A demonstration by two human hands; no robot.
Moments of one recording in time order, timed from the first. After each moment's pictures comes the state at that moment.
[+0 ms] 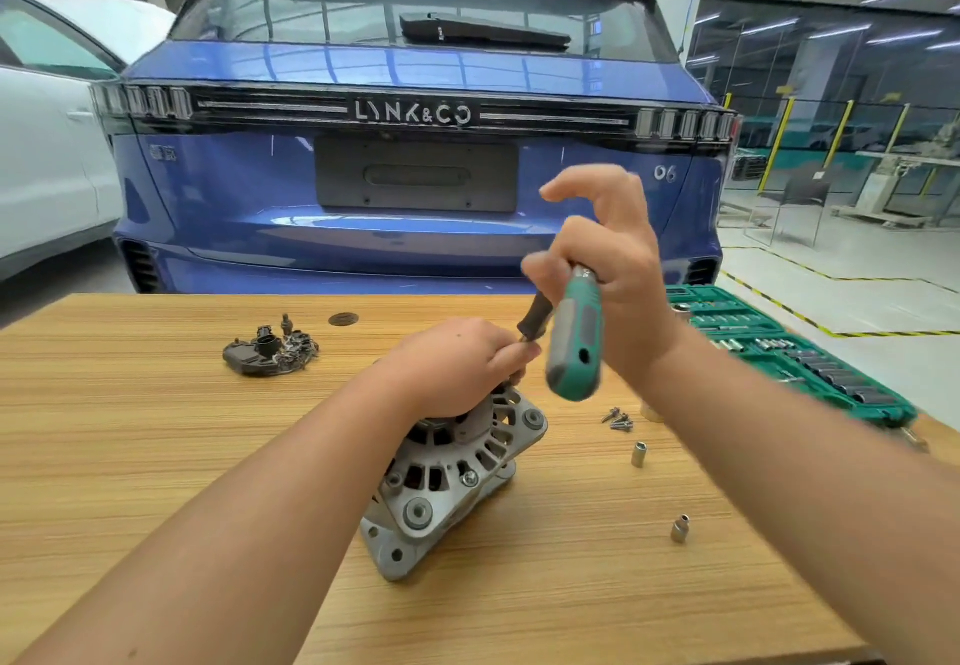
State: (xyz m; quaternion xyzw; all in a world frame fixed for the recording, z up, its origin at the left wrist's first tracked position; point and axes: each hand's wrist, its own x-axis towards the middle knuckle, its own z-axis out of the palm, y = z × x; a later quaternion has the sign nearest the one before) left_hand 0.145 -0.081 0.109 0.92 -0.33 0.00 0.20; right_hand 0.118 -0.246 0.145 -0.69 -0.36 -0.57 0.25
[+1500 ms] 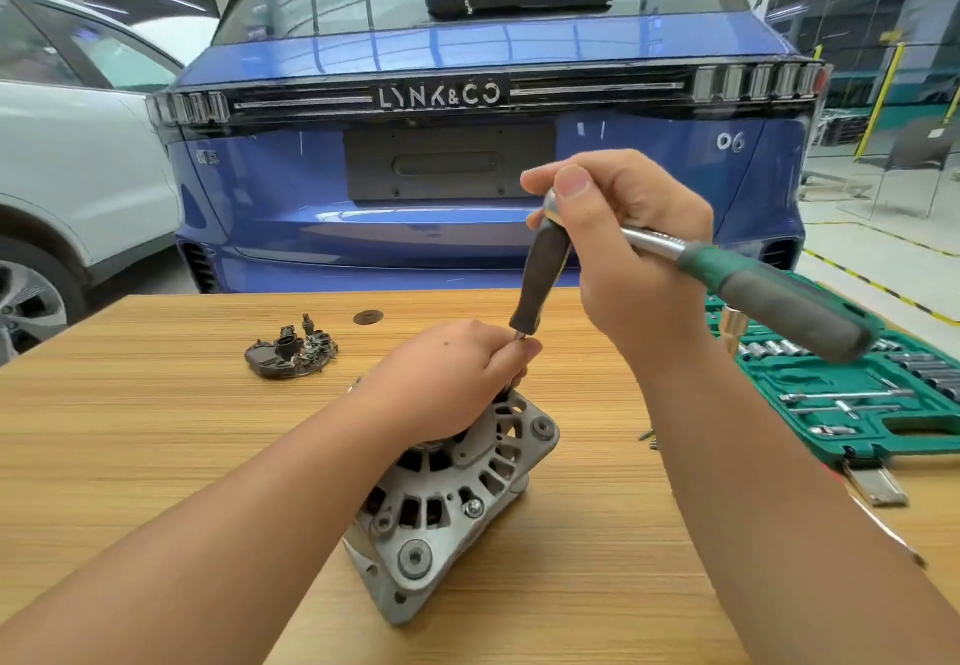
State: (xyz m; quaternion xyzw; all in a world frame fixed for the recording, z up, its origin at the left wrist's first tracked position) left_hand 0.153 -0.091 0.100 0.95 -0.24 0.05 0.20; right_hand 0.148 -0.257 0.137 -0.64 -0.31 -0.43 0.55
